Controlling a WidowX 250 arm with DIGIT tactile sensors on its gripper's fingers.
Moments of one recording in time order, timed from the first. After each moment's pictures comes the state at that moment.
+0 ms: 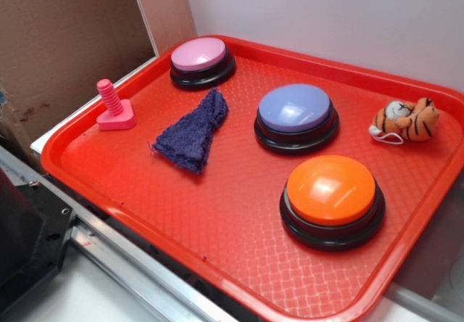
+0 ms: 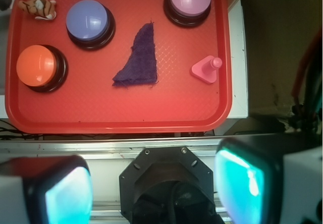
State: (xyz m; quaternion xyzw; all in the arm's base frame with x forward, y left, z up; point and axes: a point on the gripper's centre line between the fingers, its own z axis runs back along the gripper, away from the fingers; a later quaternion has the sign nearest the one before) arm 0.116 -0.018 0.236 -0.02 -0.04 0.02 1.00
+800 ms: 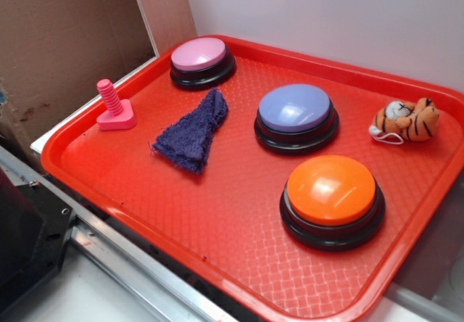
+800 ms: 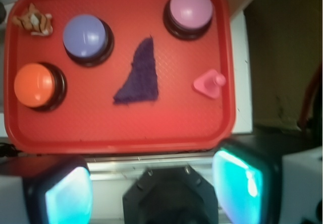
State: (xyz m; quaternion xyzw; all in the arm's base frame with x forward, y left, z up) arm 0.163 -0.015 0.226 -0.02 -0.03 0.03 1.00
